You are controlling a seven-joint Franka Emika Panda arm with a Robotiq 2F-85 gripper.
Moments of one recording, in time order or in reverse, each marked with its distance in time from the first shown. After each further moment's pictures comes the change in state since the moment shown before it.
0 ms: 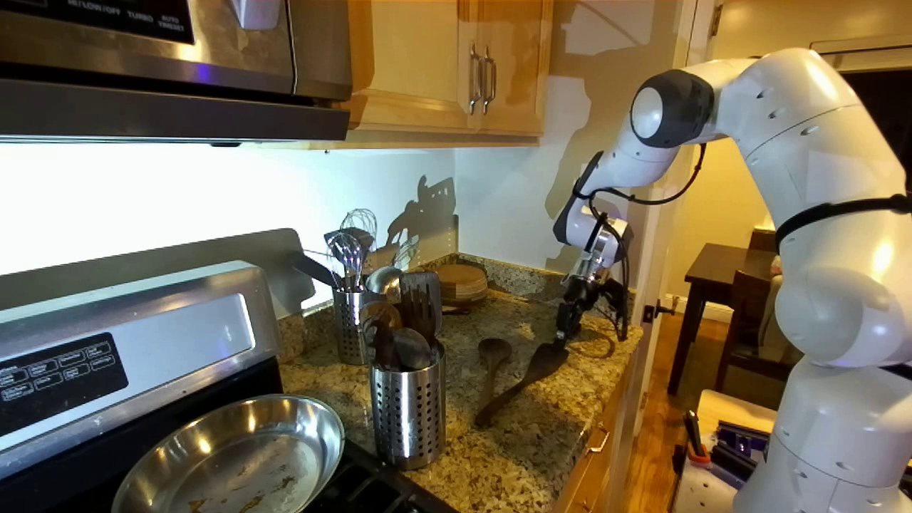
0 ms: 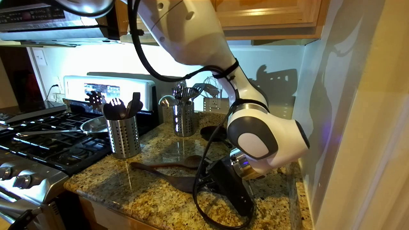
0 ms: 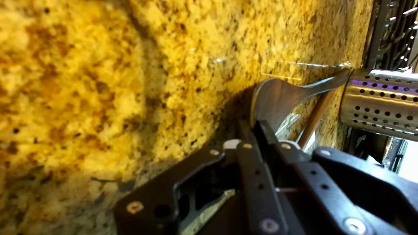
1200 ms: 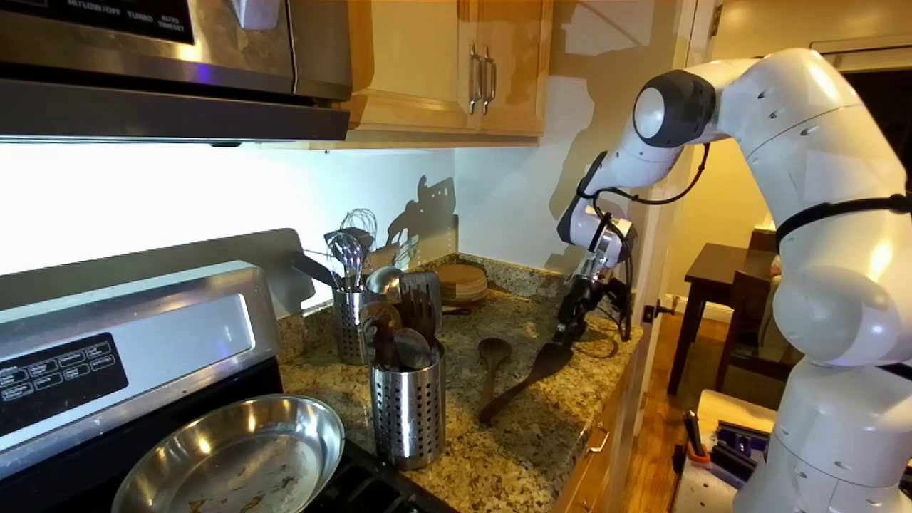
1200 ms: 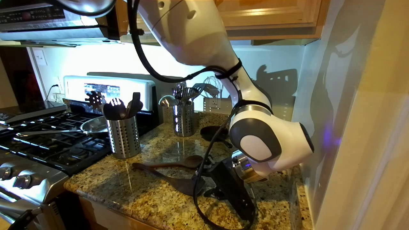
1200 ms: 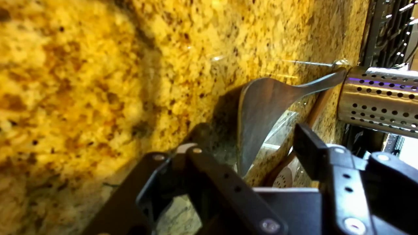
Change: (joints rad) arm -0.023 0.000 0.004 0.000 0.001 -0.010 0.000
